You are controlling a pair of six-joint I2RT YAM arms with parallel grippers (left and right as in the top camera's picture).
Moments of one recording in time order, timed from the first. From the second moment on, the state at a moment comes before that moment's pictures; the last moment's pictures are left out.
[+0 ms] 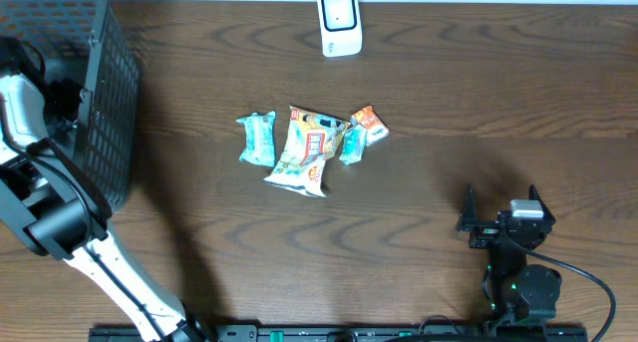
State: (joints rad) left arm 0.58 2.28 1.93 -0.91 -0.02 -0.43; right arm 0.00 0.01 0.01 -0.07 0.06 -0.06
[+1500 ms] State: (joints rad) left arm 0.56 2.30 1.88 -0.86 -0.14 -0.39; right arm 0.00 0.01 0.01 -0.07 0.06 -0.06
